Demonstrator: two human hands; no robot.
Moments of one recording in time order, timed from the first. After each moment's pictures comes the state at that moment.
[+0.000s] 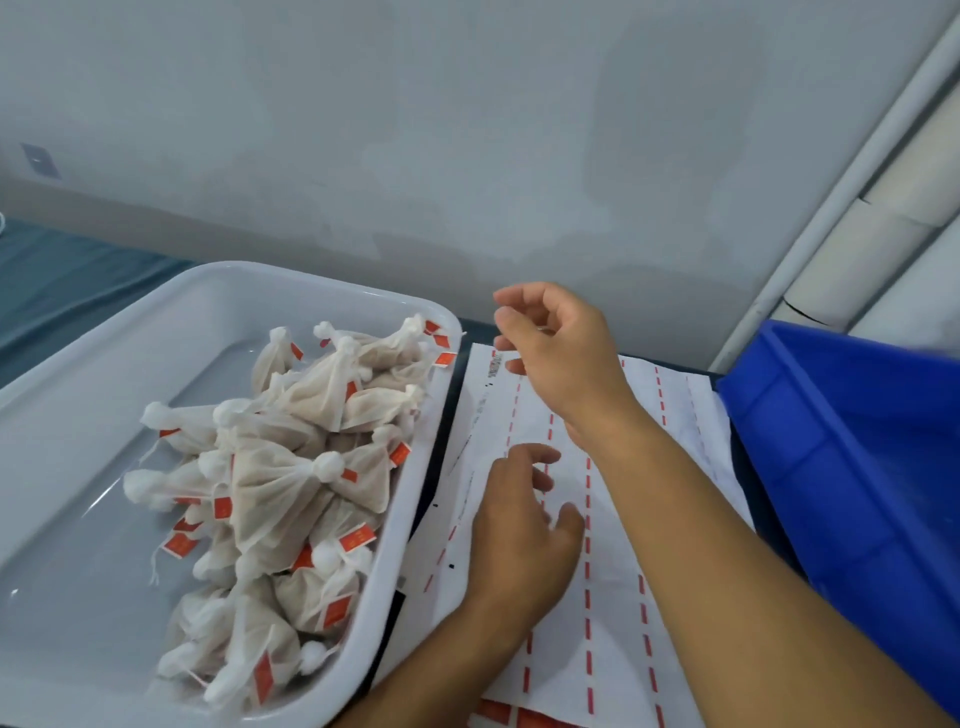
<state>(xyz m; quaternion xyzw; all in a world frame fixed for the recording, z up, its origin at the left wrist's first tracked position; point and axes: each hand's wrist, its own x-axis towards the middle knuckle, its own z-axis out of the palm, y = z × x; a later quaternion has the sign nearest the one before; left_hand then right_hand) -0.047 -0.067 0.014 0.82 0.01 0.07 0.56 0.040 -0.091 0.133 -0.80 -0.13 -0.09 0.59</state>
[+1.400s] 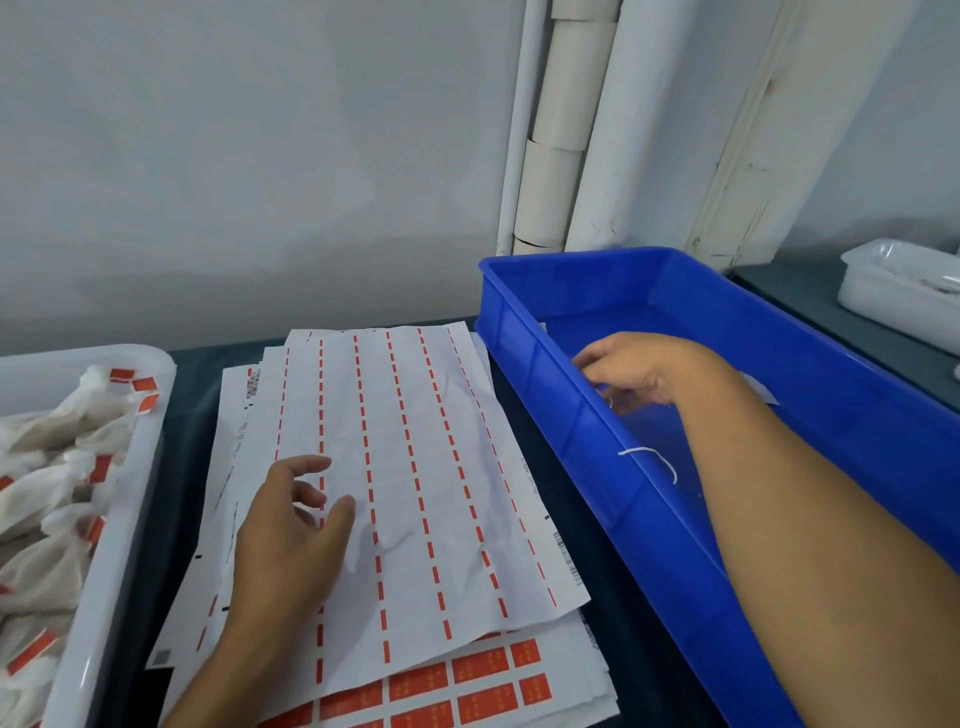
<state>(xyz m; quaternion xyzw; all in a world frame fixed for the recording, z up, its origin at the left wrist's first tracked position) -0.053 -0.055 0.015 0.86 0.05 0.03 0.50 -0.016 -0.413 0.132 -0.86 0.23 0.16 0.42</state>
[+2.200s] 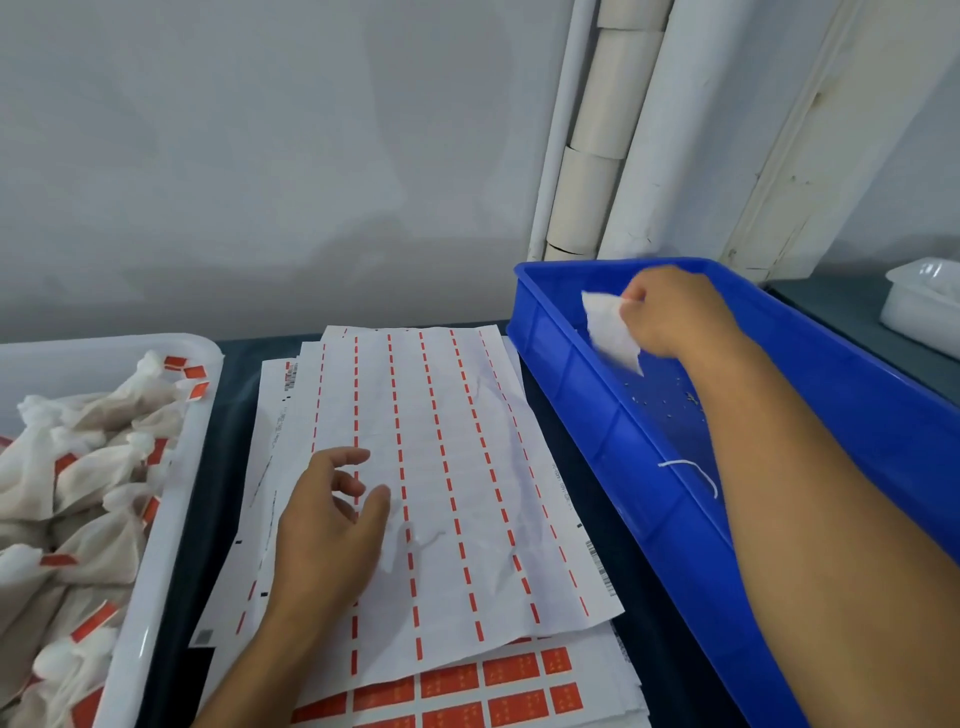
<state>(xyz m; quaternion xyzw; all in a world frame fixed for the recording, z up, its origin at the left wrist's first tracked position) -0.055 -0.055 0.016 0.85 0.04 0.05 0.52 -0.010 -0.376 0.186 -0.97 0.23 -0.09 0.08</state>
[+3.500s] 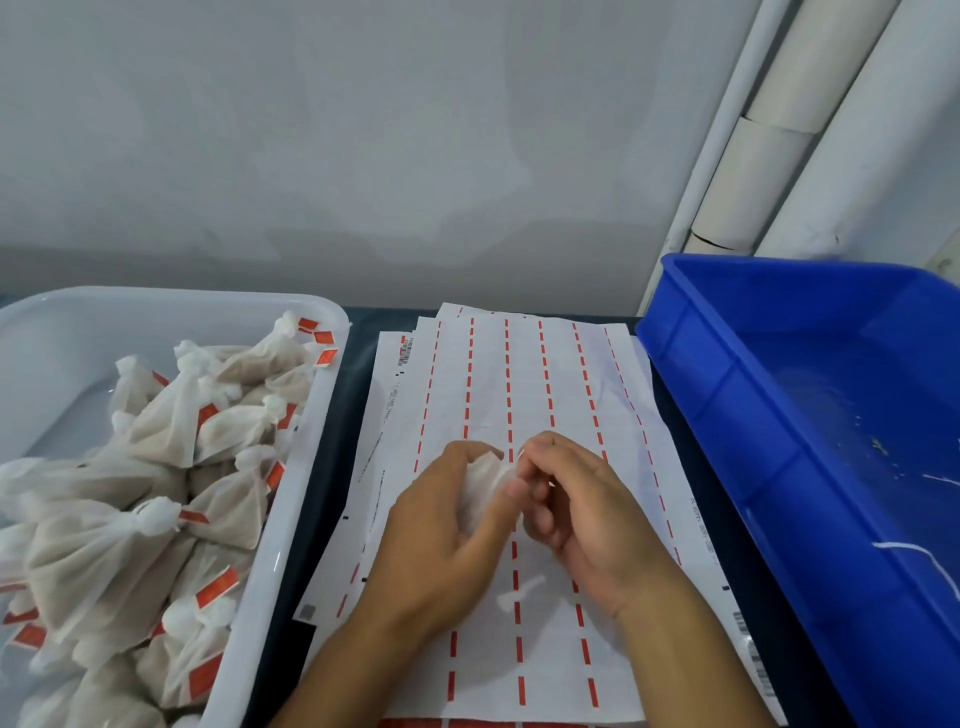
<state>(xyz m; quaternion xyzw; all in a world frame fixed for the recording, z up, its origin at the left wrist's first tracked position) -0.064 -0.039 0.024 0.84 -0.13 0.08 0.52 -0.051 -0.202 0.040 -0.62 0.01 0.11 0.77</state>
